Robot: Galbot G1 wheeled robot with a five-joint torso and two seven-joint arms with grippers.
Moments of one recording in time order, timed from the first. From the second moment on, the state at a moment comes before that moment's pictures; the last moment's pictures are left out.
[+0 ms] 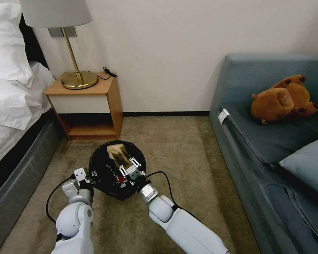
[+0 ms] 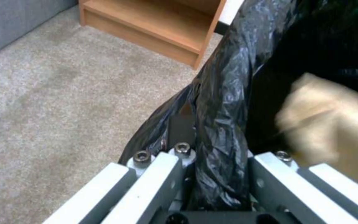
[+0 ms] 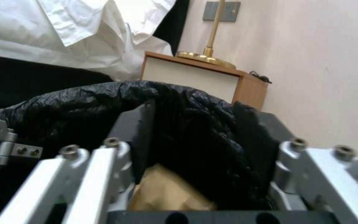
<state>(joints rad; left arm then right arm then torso) 1.29 -1.61 -0.78 -1.84 -0.29 0.42 -0.04 -0.81 1.47 -0.37 1.23 -0.04 0.44 0.23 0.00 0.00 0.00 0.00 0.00</state>
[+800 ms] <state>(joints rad) 1.27 -1.61 -0.79 -1.82 -0.29 0.42 -0.02 -0.86 1.39 -0.06 1.51 0.02 0.19 0.39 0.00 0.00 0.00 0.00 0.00</state>
